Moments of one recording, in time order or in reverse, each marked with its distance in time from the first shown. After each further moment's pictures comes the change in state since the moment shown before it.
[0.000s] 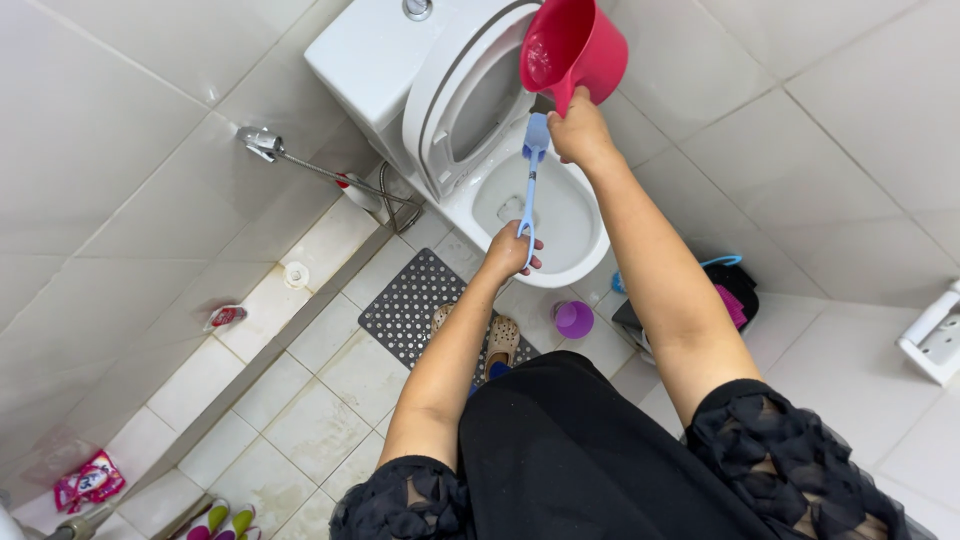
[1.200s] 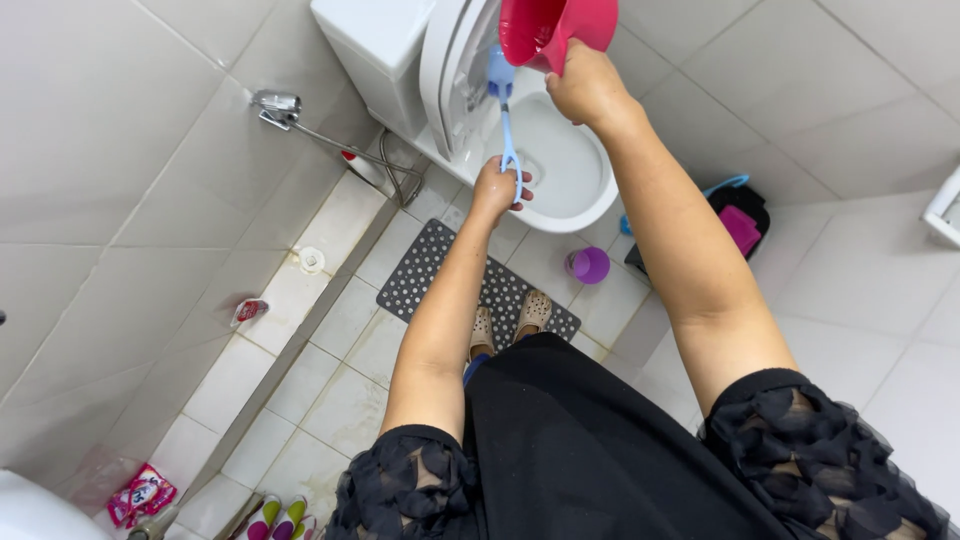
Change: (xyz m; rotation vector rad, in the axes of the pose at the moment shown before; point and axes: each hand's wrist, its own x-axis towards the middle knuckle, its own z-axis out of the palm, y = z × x) left_hand -0.019 -0.017 -0.083 -0.113 -0.036 0.087; right_hand -0.124 -0.098 0.007 -0.133 -0.003 -0.051
